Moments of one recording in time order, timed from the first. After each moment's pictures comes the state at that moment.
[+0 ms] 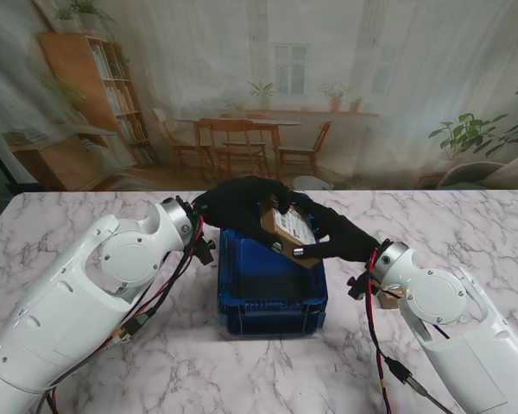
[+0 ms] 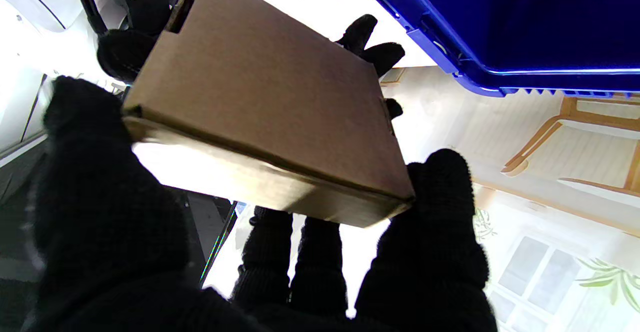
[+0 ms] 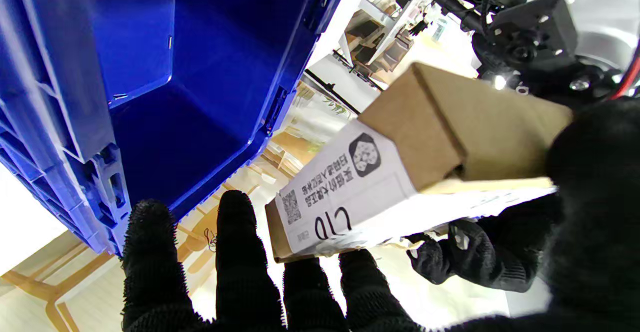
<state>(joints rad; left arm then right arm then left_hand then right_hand) 1.15 -1.07 -1.00 -1.68 0.40 -0.29 -0.28 -1.48 -1.06 1.30 -1.69 -0.13 -0.19 0.37 0.77 -0.51 -0.09 -0.06 0.43 0.07 0.86 1.08 0.57 0.07 0.30 1.24 0.62 0.38 0.24 1.09 0.45 0.25 1.05 0.50 0.29 -0.59 0.58 -0.16 0.15 0.14 -0.03 0.29 0.19 0.18 0.49 0.32 0.46 0.26 0.15 0.29 0.13 0.51 0.61 0.46</state>
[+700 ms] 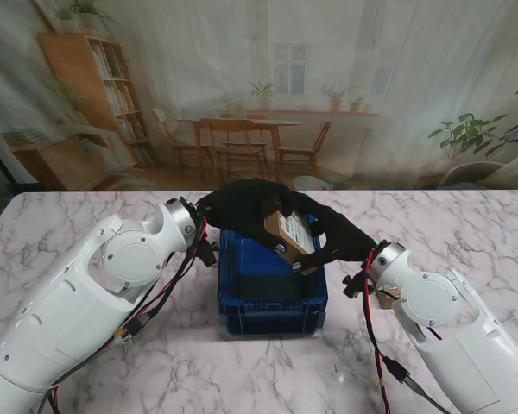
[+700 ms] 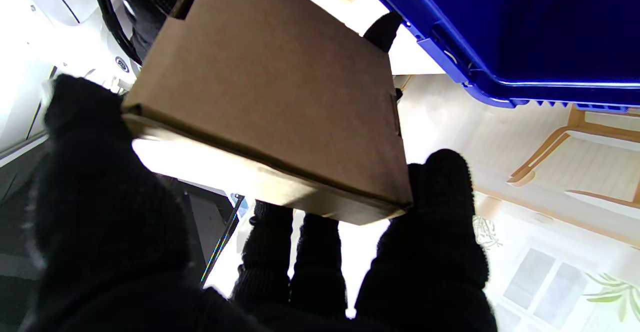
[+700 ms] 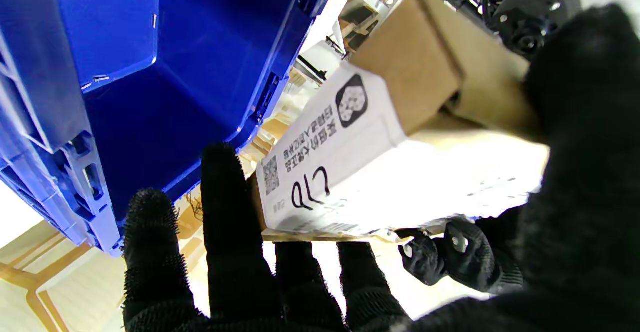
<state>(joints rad) 1.14 -1.07 -0.97 -1.67 0.38 -0.28 -0.29 -1.47 -1.07 1.27 -1.66 -0.15 -0.24 0.30 0.77 -0.51 -0.09 -0.06 0.43 0.07 0.87 1.07 0.59 0.06 0.31 1.24 0.61 0.38 0.24 1.11 0.45 0.25 1.05 0.50 0.50 -0.87 0.56 -0.13 0.15 0.14 0.12 0.52 0.30 0.26 0.68 0.64 0.75 0.33 0.32 0.41 0.21 0.51 0.69 0.32</state>
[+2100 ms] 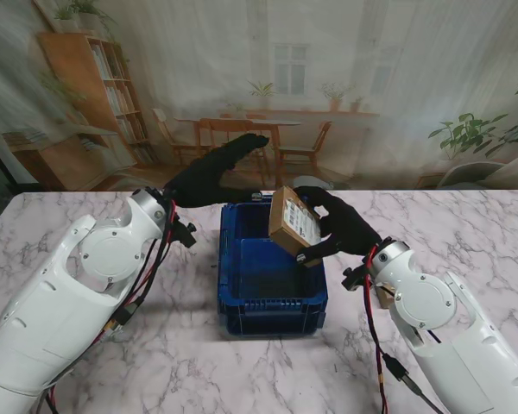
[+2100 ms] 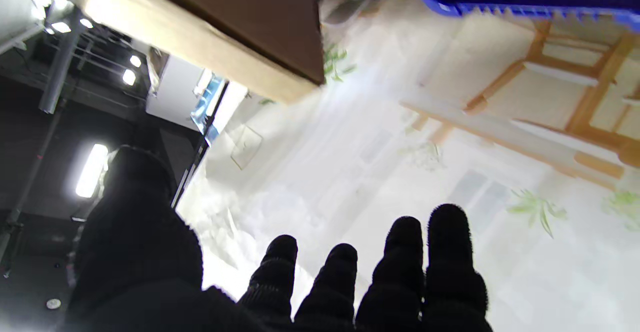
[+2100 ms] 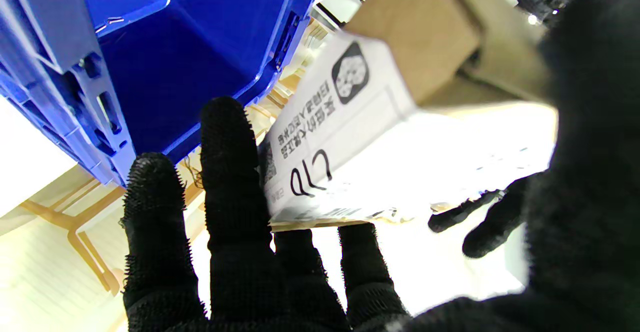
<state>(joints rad) 1.21 -1.10 -1.14 -1.65 0.37 -0.30 -0.18 -1.50 -1.10 1.30 -1.69 -0.22 -0.16 0.17 0.74 -0.20 -0.03 -0.02 0.20 0.15 0.06 0.45 0.23 0.22 0.03 0.24 0.29 0.32 0.21 0.36 0.14 0.26 0.63 0.36 0.52 -0.98 0.57 -0.26 0.21 0.11 0.52 0.39 0.42 0.26 0.67 0.70 0.99 0.26 0.65 0.57 0.42 0.50 0.99 0.23</state>
